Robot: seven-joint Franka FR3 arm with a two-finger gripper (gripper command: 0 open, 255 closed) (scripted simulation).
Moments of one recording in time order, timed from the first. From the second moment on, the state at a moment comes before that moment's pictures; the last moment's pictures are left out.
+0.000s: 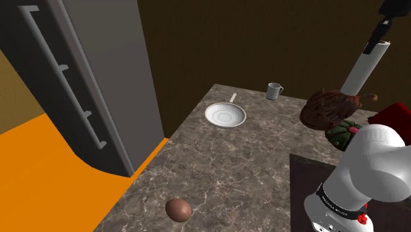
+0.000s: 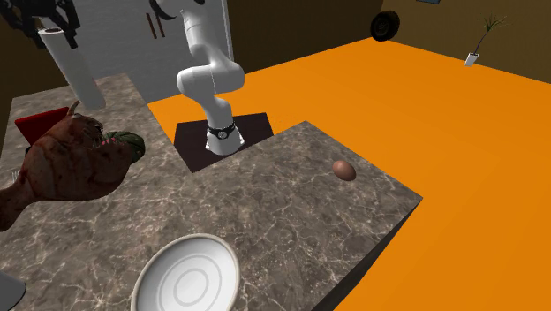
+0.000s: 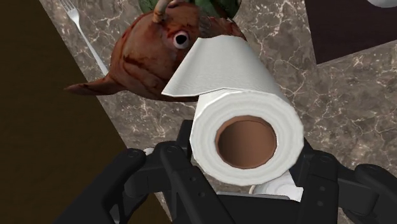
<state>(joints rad) 0.13 -0.88 -0.67 -1.91 -0.55 1.28 -0.59</state>
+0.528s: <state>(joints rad) 0.25 -0.76 -0.93 -1.67 -0.62 1.30 -0.79</state>
